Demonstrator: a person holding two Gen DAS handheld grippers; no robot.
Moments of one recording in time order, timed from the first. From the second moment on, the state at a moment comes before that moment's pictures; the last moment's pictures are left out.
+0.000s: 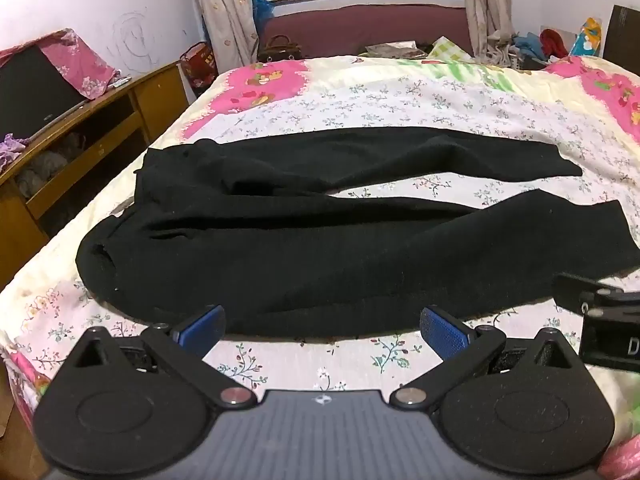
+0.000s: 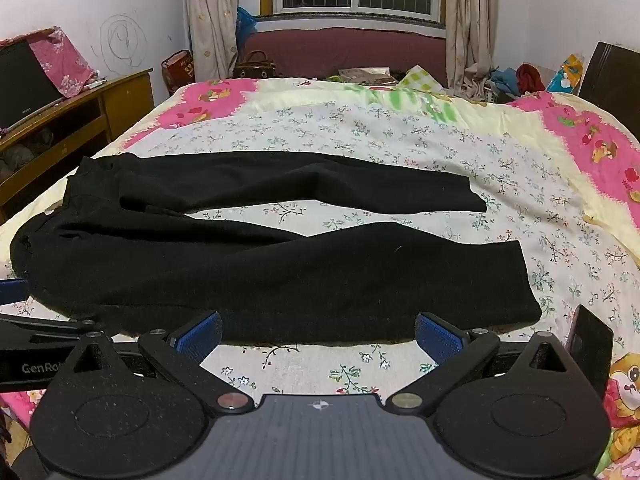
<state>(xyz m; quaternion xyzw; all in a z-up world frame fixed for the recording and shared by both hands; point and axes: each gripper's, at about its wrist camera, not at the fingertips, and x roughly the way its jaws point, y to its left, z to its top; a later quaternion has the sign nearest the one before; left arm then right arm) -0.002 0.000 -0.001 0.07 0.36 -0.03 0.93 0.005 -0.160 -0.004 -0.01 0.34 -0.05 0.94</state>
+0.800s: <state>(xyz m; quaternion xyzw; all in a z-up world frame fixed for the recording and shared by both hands) -0.107 -0.014 -0.010 0.08 0.39 -0.10 0.91 -0.004 -0.162 0.006 0.01 0.33 -0.04 0.94</state>
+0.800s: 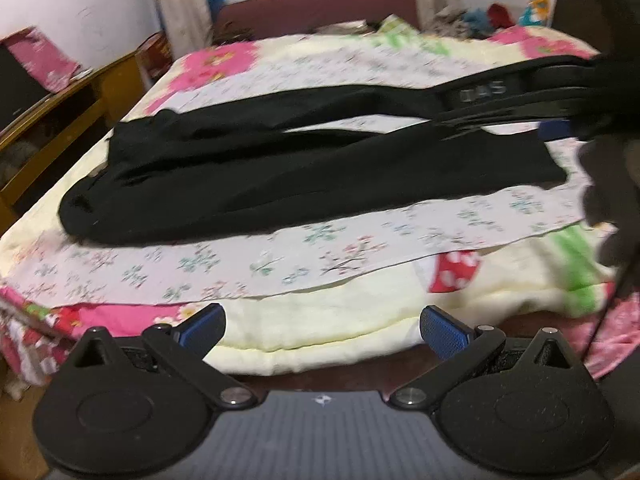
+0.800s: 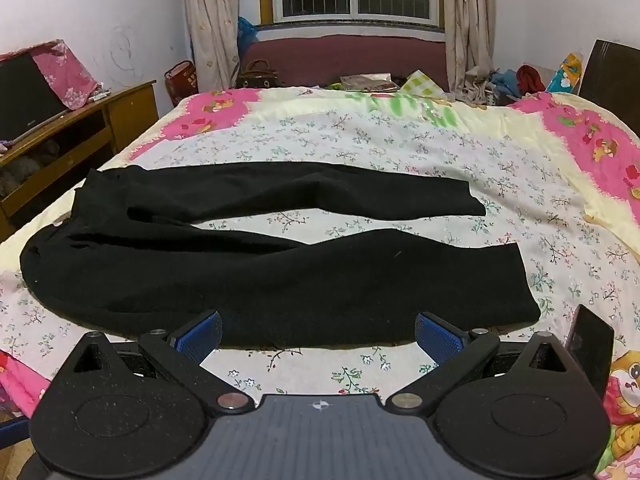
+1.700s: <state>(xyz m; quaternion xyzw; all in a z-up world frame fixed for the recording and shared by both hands) -0.069 0.007 0.005 0.08 0.34 -0.10 0.93 -0.011 -0.164 0.010 -0.01 0.33 -0.02 0.95</state>
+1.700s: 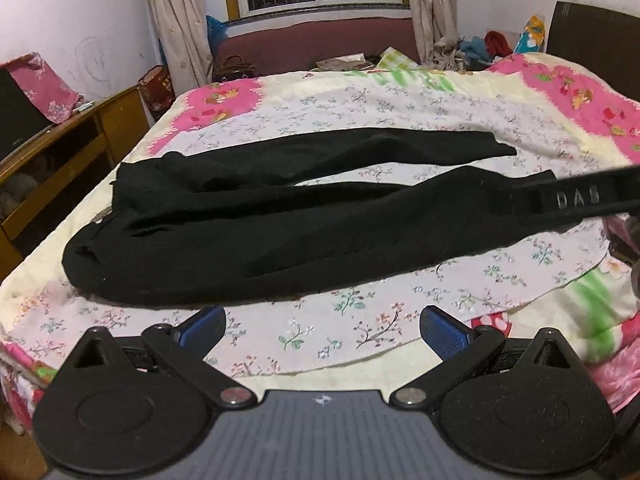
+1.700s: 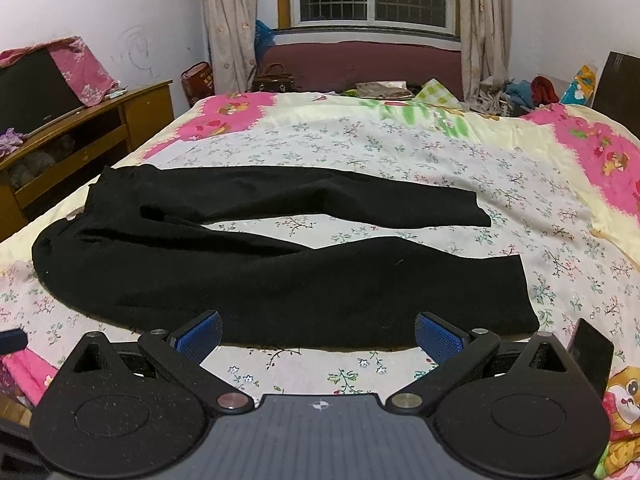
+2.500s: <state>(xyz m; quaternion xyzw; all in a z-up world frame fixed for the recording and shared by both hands) -0.020 -0.005 0.017 0.09 0.32 -0.12 0.94 0.005 -0.166 0.014 -0.02 0.33 -0.01 0.94</state>
